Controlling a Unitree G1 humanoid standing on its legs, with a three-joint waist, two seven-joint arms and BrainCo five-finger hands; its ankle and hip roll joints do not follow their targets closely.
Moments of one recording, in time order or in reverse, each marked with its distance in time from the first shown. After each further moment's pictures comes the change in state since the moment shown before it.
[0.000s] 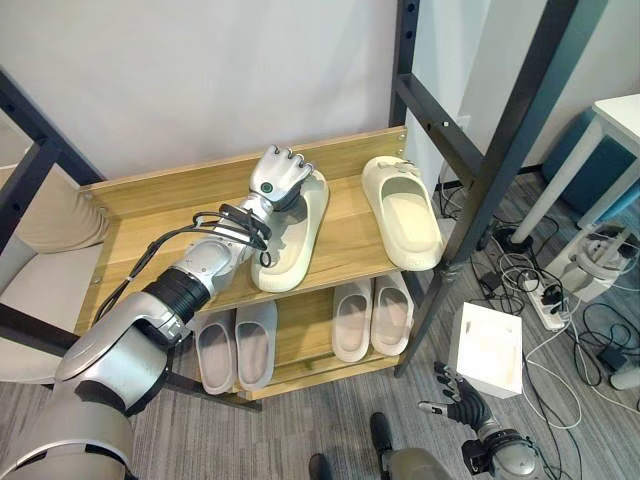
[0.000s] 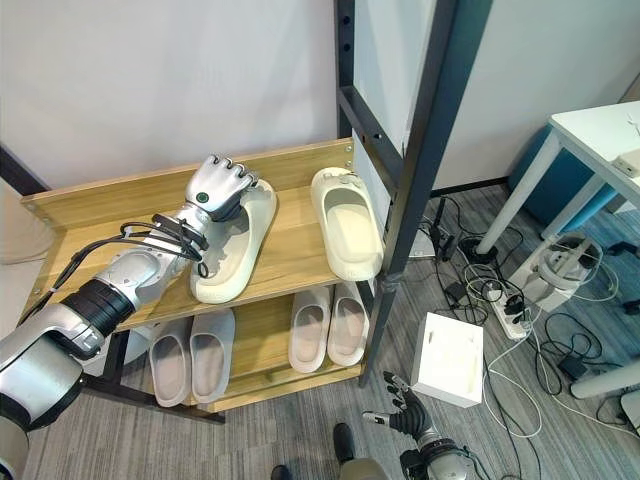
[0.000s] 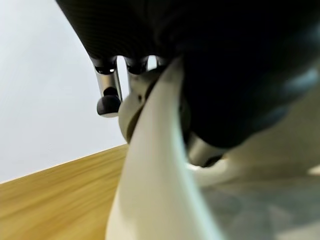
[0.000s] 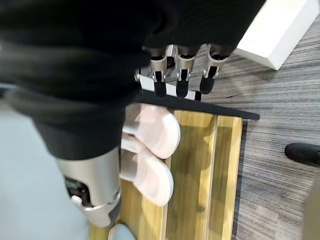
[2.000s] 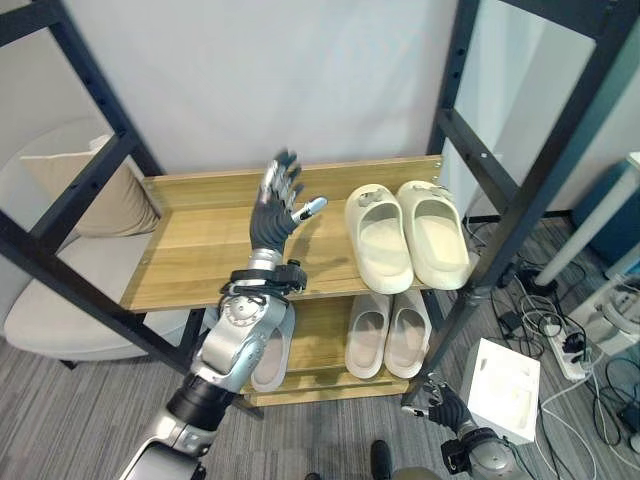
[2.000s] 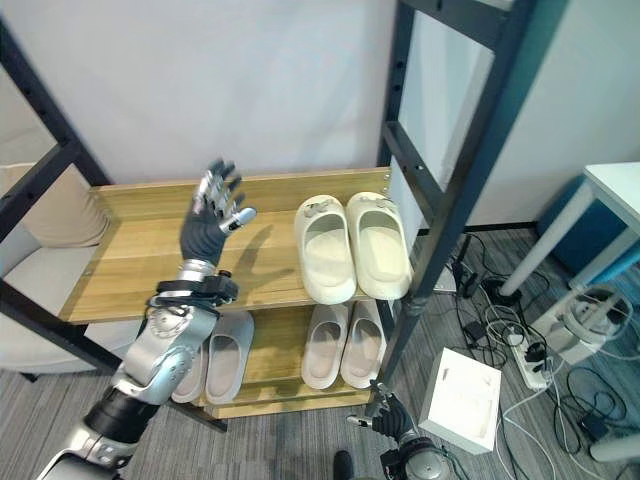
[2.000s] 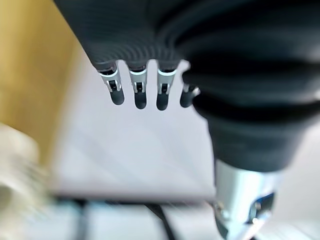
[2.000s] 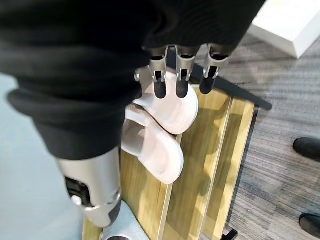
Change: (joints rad) left arm 0.675 -0.228 0.447 -1.000 -1.443 -0.285 -0.194; right arm -0.060 0.073 0.054 0.087 0.000 0.071 -0.044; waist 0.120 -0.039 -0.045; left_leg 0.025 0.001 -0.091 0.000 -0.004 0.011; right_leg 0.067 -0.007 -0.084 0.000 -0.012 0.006
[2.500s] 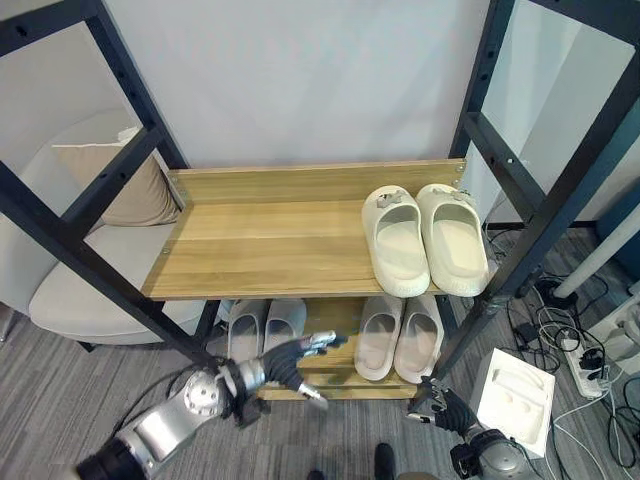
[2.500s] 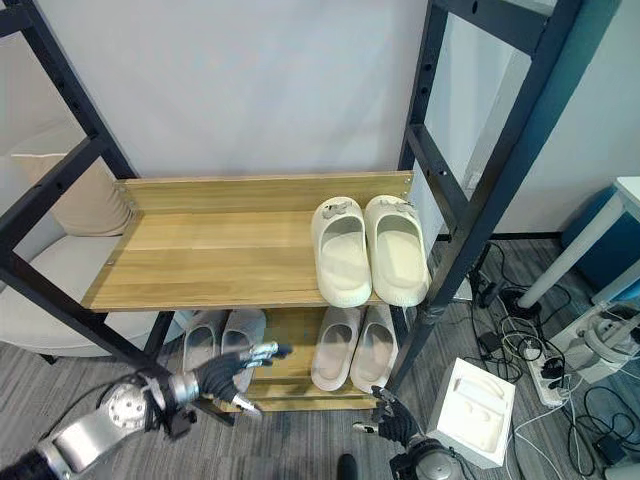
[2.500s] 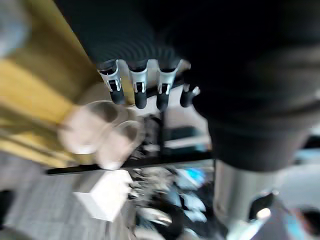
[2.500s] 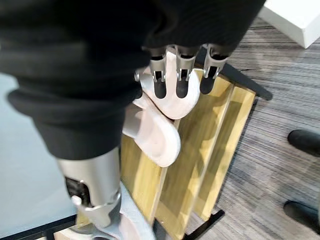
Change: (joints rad) left arm 0.405 0.263 -0.140 0.535 0.348 0.104 -0.550; right arm -0.033 -0.031 -0.005 0.025 -0.003 0.002 0.123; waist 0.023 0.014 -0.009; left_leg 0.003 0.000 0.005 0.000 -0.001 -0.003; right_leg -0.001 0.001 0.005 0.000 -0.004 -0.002
